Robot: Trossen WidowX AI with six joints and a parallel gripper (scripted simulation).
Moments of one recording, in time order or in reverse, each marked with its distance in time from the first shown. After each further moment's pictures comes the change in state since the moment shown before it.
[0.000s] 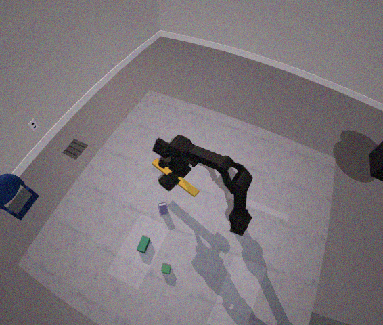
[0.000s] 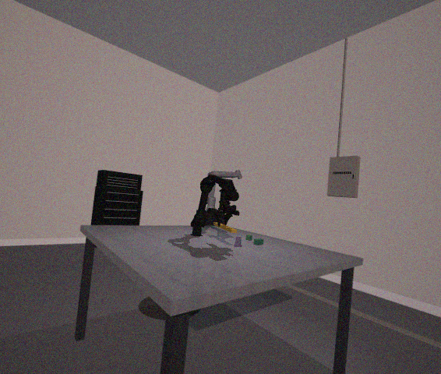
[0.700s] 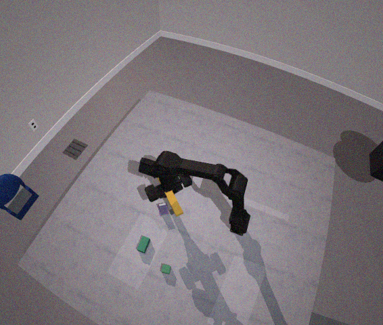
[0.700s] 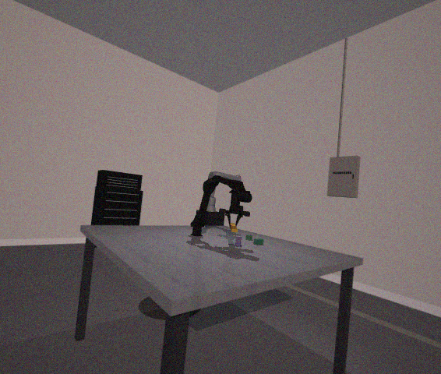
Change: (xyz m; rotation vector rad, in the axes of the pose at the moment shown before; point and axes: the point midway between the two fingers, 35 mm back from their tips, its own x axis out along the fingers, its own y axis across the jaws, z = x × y) arm 0.000 0.079 -0.016 0.406 0.006 0.003
